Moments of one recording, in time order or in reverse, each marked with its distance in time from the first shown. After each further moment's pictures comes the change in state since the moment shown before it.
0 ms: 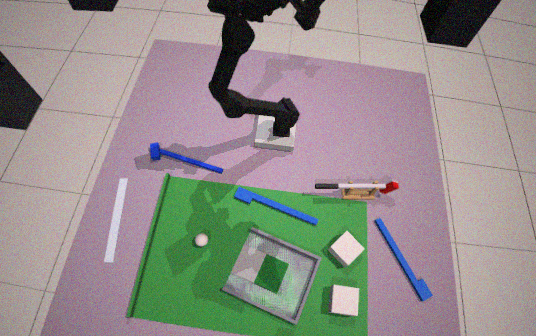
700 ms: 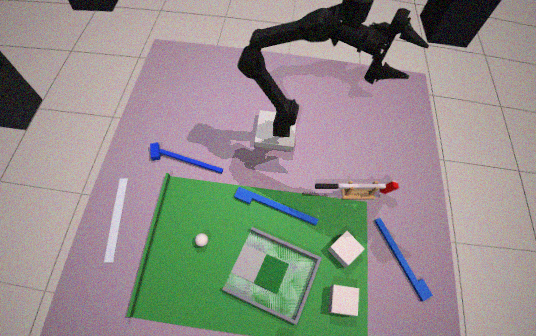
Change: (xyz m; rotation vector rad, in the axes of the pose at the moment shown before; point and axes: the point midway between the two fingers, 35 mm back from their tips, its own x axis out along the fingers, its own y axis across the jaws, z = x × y) arm 0.054 0.303 0.066 -0.277 0.052 0.778
